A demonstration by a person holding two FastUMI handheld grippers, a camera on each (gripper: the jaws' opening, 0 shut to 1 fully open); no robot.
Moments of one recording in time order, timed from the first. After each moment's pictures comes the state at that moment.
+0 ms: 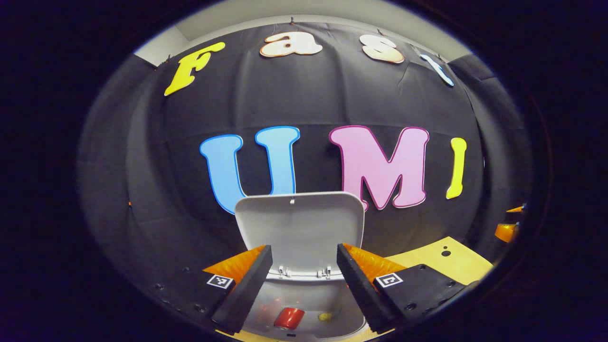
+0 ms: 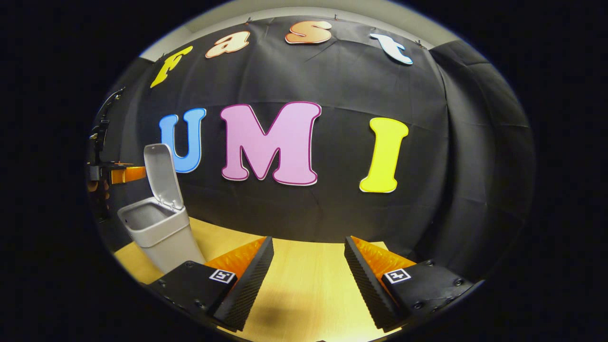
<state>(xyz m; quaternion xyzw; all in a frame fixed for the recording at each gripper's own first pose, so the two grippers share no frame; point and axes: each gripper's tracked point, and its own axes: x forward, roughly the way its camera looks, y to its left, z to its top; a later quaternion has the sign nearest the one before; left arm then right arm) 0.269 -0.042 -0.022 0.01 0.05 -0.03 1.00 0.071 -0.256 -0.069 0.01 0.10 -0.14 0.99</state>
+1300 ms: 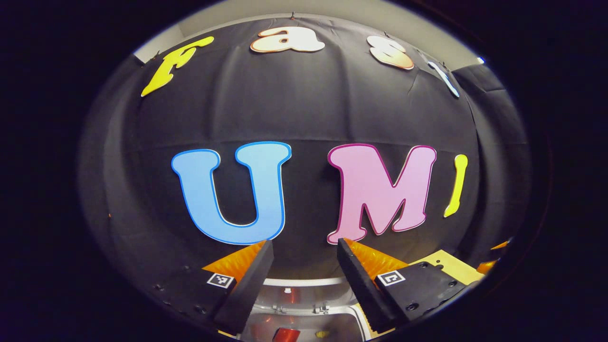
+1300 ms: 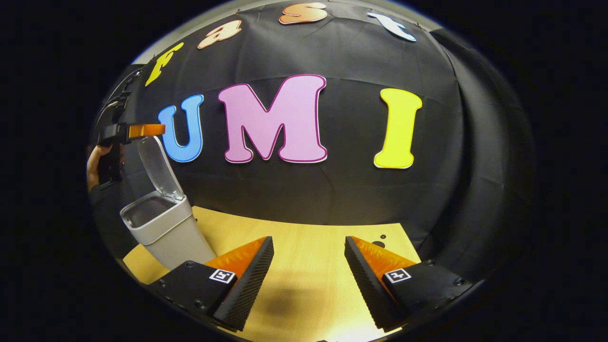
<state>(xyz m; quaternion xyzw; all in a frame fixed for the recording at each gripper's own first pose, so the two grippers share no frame) 0.339 -0.045 0.009 -0.01 0.06 -0.07 1.00 0.090 -0.251 -0.119 0.04 0.17 -0.11 0.98</state>
